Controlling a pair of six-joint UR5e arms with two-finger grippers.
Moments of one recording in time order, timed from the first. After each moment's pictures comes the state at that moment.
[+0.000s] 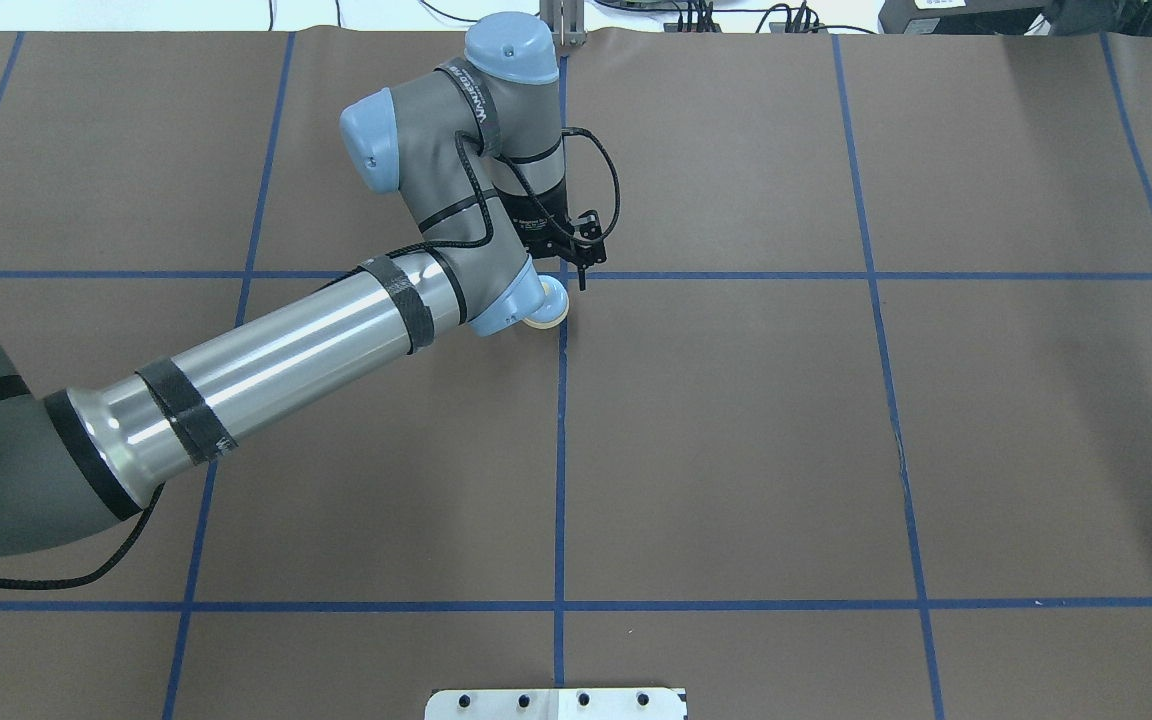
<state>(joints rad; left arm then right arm) -0.72 -2.75 -0.78 -1.75 -2.32 -1.10 1.51 -1.69 1.86 -1.56 2.38 0.02</state>
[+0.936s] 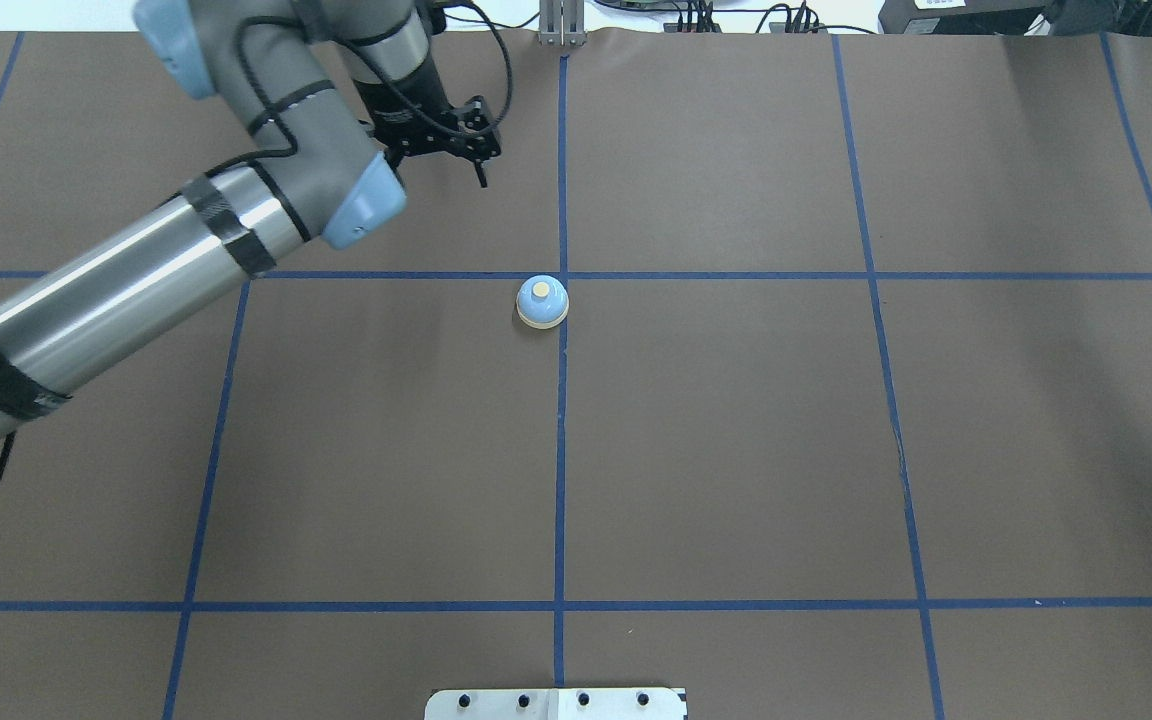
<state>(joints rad) -0.98 -2.37 -1.35 -1.50 -2.33 -0.73 1.41 -1.49 1.88 -1.56 2.45 0.33</state>
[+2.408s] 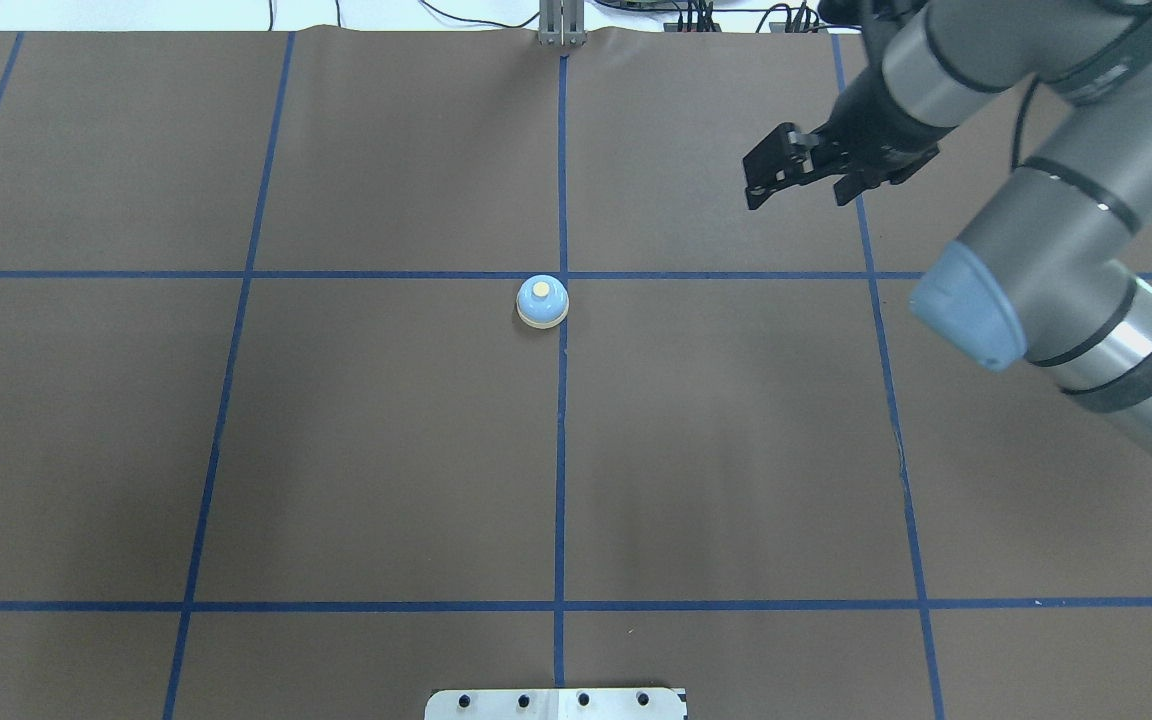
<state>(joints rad) -1.57 -1.46 -1.91 -1.41 -2.30 0.18 0.80 -0.89 1.73 -1.57 2.08 0.90</state>
